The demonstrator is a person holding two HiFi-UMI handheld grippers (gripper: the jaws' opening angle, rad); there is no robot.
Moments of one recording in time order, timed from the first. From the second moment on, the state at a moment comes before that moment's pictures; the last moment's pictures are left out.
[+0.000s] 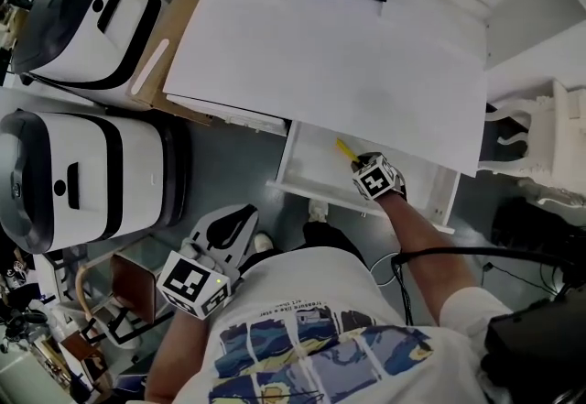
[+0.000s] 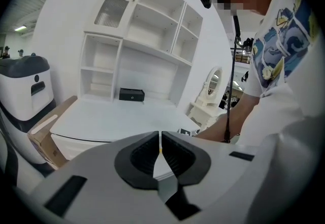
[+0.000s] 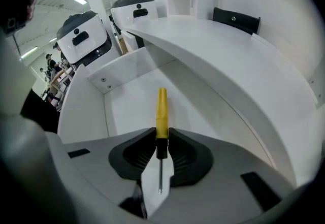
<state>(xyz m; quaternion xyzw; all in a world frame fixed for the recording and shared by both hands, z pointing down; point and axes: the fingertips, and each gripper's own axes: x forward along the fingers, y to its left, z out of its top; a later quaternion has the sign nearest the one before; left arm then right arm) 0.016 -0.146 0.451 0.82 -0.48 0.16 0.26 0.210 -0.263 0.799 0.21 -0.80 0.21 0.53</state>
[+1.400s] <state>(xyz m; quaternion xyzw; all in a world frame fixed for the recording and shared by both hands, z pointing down) -0.092 -0.011 0.435 0.86 -0.45 0.08 0.22 0.124 -0.132 0.593 0.30 -0.86 0.17 0.39</state>
